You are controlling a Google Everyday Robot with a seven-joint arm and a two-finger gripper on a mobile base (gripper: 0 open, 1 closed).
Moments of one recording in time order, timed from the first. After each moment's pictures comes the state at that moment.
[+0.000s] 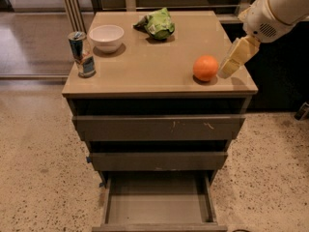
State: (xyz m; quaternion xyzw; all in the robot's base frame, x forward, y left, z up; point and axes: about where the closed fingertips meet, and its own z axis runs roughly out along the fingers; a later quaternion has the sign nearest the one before) arm 0.613 -0.205 0.949 -0.54 0.79 0.00 0.31
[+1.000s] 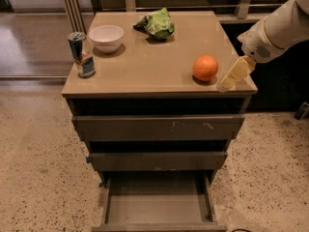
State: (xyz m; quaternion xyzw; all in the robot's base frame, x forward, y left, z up) arm 0.621 -0.216 0.894 -0.51 0.80 0.03 0.31
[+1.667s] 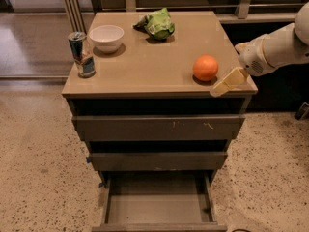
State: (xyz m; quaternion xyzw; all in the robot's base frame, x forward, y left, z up) arm 0.641 -0.216 0.860 -0.47 0.79 0.07 0.37
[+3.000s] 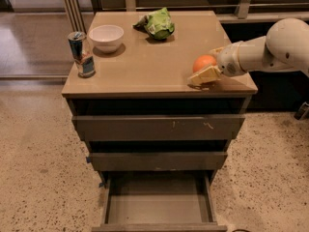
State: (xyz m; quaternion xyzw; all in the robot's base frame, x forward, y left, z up) arm 0.698 -0.167 0.833 -0.45 0.76 0.14 0.44
